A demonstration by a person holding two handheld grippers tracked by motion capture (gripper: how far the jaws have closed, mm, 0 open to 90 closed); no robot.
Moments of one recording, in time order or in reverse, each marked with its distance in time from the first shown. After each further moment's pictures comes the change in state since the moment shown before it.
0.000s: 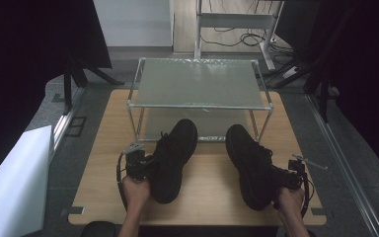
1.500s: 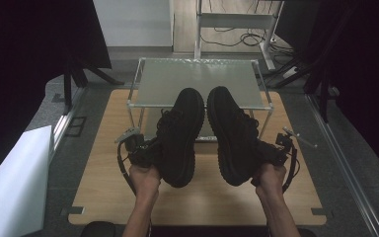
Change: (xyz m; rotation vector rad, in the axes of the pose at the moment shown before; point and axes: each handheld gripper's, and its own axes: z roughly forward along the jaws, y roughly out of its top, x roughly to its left) left arm -0.050 0.057 -0.020 -0.220 -0.114 -0.171; right arm 0.102 0.051 0.025 -0.148 0.205 0.067
